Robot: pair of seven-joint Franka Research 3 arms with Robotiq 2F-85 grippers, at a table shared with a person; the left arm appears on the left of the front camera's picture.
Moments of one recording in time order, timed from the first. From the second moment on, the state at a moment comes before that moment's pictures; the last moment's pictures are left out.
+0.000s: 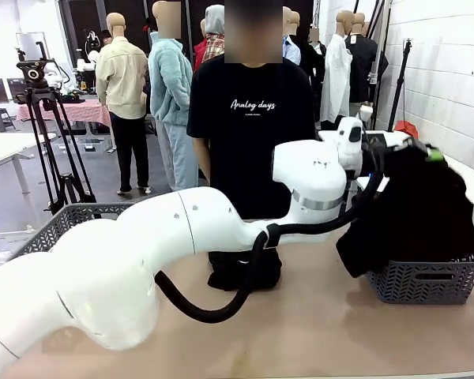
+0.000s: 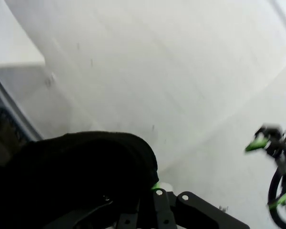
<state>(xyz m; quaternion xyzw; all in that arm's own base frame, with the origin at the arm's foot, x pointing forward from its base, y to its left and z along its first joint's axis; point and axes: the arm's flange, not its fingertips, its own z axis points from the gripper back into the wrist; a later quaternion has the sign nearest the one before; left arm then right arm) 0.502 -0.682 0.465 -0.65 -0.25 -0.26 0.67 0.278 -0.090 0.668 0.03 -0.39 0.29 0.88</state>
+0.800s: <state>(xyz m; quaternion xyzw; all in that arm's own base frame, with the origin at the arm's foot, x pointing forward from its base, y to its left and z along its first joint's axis) 0.473 -0.702 0.431 -0.61 -0.13 -0.37 0.69 0.278 -0.090 0.667 0.03 -0.39 0.29 0.88</state>
